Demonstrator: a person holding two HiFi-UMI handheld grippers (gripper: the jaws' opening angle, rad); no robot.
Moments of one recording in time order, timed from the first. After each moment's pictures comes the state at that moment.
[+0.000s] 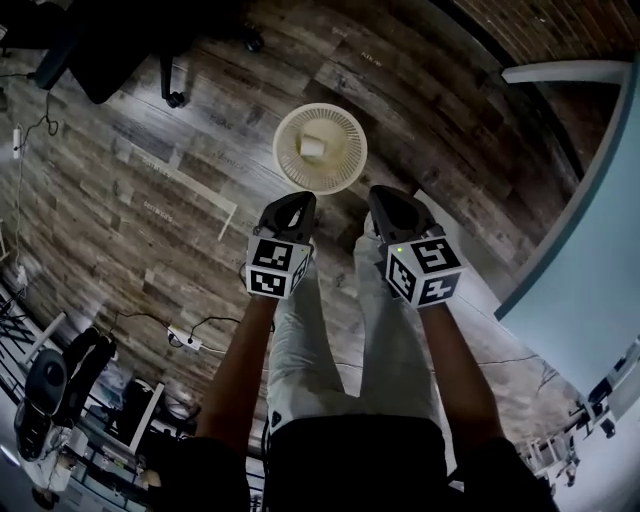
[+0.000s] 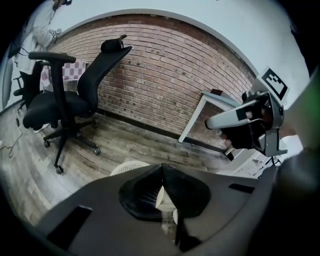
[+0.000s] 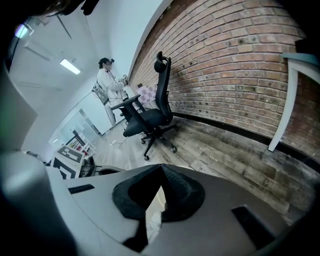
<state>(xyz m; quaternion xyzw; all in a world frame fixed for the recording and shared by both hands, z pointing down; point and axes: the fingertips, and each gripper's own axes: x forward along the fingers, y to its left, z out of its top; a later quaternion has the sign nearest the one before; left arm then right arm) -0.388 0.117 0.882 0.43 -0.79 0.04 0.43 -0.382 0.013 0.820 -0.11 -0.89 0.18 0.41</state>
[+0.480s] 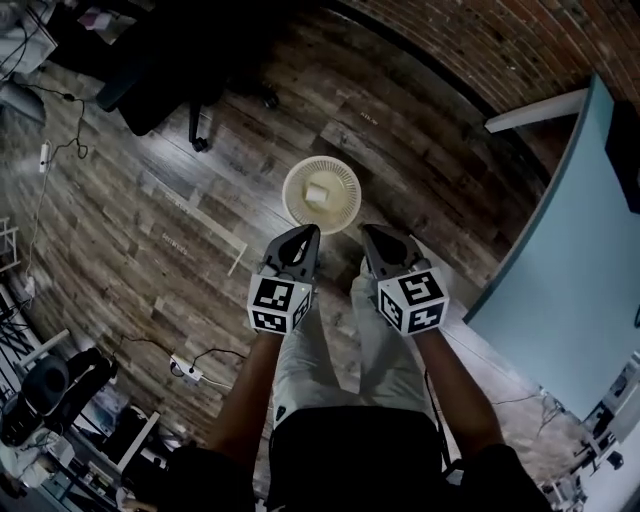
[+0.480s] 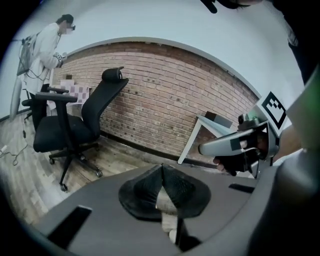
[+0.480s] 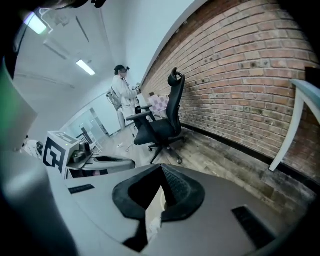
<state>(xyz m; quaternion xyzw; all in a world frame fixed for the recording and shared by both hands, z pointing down) -0.403 0.095 0.738 0.42 -0.84 0.00 0.34 -0.380 0.014 0.719 -0.15 -0.91 0.14 0.36</state>
